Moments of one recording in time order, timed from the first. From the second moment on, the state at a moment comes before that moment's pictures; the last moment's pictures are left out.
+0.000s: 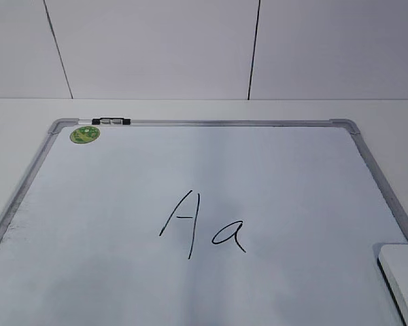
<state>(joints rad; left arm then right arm) 0.06 0.01 -0.52 -0.18 1.16 0.13 -0.02 -0.01 -0.50 -0.04 1.15 0.00</state>
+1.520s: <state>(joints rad) 0.06 0.01 -0.52 -0.18 1.15 0.13 -0.02 0.54 -0.65 -0.03 1.14 0.01</state>
